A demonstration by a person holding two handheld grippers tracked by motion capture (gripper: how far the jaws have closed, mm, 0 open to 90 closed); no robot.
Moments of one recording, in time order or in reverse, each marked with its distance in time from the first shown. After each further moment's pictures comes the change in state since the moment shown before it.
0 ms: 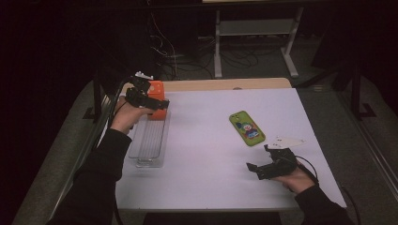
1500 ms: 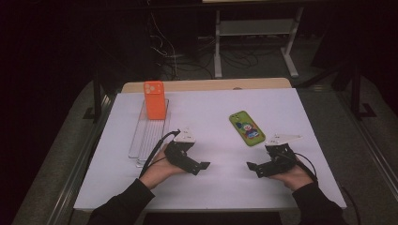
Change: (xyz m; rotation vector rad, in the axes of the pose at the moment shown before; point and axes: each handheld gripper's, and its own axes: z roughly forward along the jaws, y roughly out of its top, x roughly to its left) left arm -0.144 -0.100 0.038 -0.054 -0.419 0.239; right arm 0.001 0.012 -0.001 0.085 -0.029 0.029
